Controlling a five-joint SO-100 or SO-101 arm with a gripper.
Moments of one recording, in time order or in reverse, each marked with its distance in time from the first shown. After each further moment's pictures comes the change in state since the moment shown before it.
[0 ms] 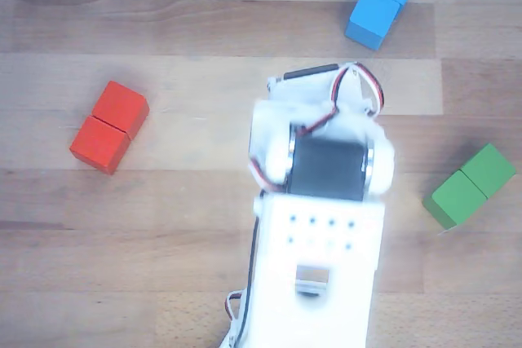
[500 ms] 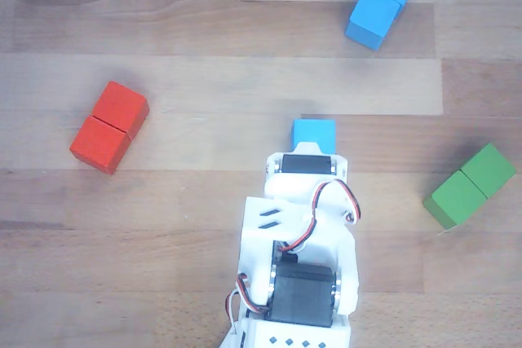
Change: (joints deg) arm 0.0 48.3 44.4 -15.8 10.2
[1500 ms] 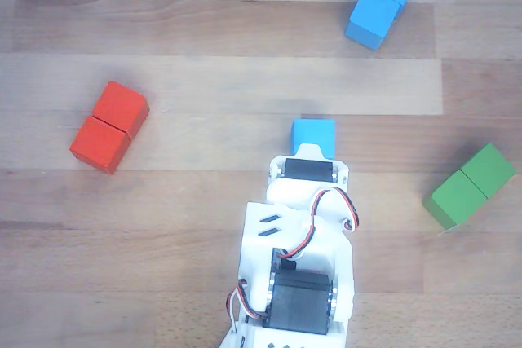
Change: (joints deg) arm 0.6 14.3 12.4 0.0 4.0
